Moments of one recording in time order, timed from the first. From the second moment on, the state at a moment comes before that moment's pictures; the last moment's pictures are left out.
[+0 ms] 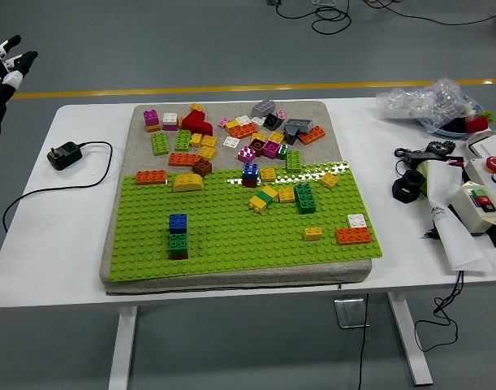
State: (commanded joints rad) left arm -0.46 0.46 -1.41 -1.13 1.08 -0.02 -0.14; right arm 0.11 -0.14 1.56 0.18 -1.69 0.04 -0.06
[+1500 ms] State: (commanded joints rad) left arm -0.51 0.47 -1.39 -1.10 1.11 -0.04 -0.15; right arm 0.11 -0.14 1.55 0.18 -1.61 0.02 -0.05
